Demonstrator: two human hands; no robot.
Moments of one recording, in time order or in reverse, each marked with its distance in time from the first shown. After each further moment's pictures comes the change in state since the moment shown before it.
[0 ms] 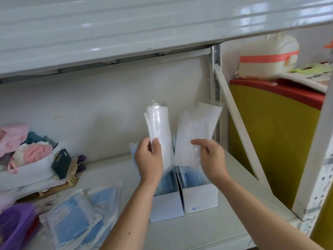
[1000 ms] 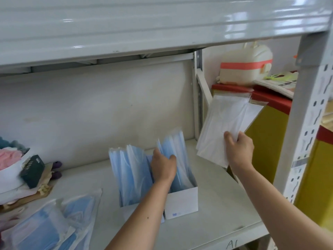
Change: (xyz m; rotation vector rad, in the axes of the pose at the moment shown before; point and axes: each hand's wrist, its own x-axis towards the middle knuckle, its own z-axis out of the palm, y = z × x) left_hand -0.029 -0.006 0.085 0.210 -0.375 -0.433; right_hand 0.042 0.011 -0.094 -0.075 0.413 0.129
